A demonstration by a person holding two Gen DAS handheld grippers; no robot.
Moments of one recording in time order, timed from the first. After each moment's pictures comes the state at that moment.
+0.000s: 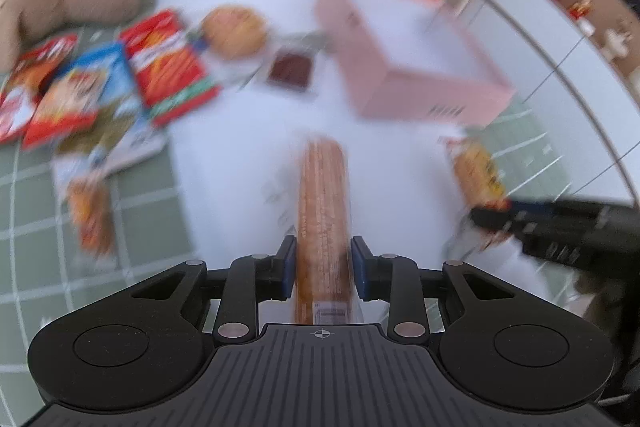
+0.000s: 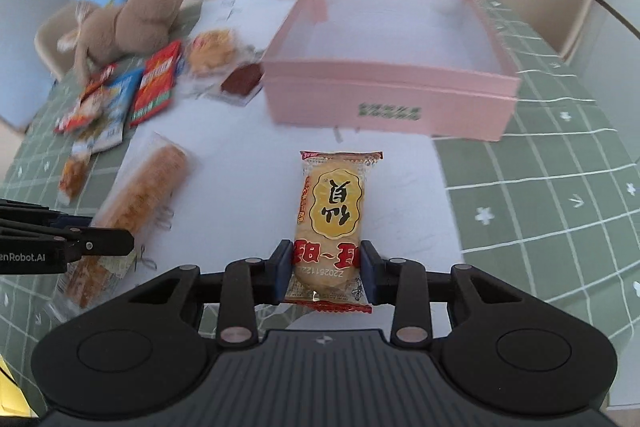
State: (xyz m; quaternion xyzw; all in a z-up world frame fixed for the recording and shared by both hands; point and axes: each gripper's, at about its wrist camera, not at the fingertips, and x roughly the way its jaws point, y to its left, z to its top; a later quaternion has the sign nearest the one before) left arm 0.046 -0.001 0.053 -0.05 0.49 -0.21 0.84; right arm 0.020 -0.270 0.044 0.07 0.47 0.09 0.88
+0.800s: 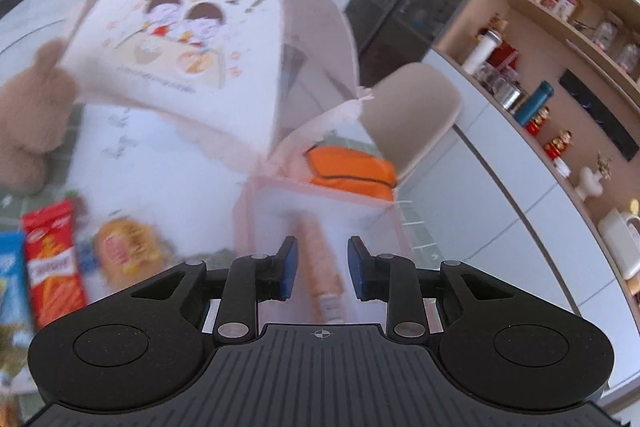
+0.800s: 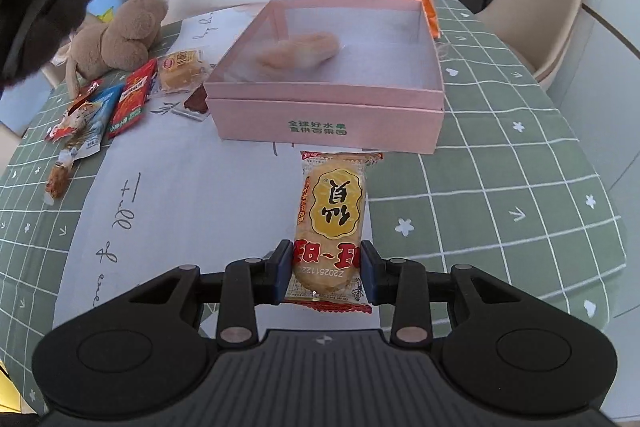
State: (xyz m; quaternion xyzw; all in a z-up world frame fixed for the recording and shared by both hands) left arm 0.171 -0.062 0.122 -0.17 0.38 -0.20 0.89; right arm 0.023 -0.317 0.047 0.04 0.46 0.09 0.88
